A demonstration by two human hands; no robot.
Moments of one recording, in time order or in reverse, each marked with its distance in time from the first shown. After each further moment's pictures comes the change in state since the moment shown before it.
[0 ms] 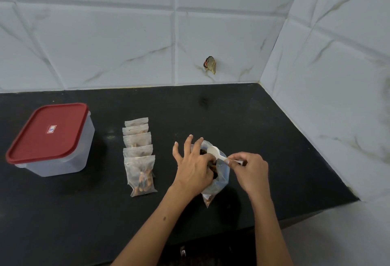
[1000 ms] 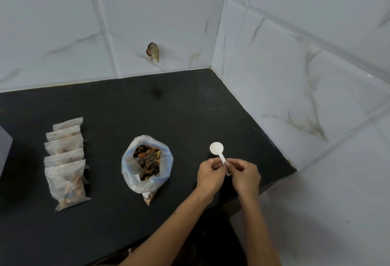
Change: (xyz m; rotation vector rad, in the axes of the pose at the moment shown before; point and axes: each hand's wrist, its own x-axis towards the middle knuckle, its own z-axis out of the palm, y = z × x) left_hand 0.016 0.167 0.078 -1.282 -0.340 -0.503; right_hand -0.001 0.117 -0.065 0.231 0.238 0.414
